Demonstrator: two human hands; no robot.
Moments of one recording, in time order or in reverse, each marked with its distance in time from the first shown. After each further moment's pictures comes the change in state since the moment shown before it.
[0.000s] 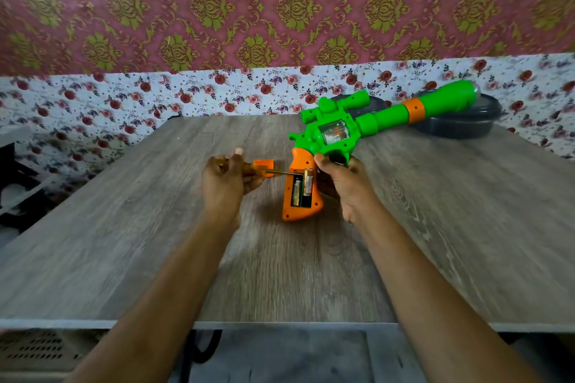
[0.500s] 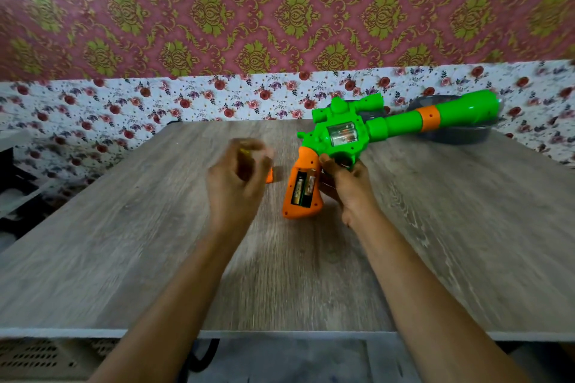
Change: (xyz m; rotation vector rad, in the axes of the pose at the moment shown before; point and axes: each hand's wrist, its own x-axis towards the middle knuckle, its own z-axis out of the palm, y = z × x) left_hand -0.028 0.013 0.002 0.490 -0.108 0.722; right_hand -0.004 -0.008 0.002 0.124 0.051 -0.059
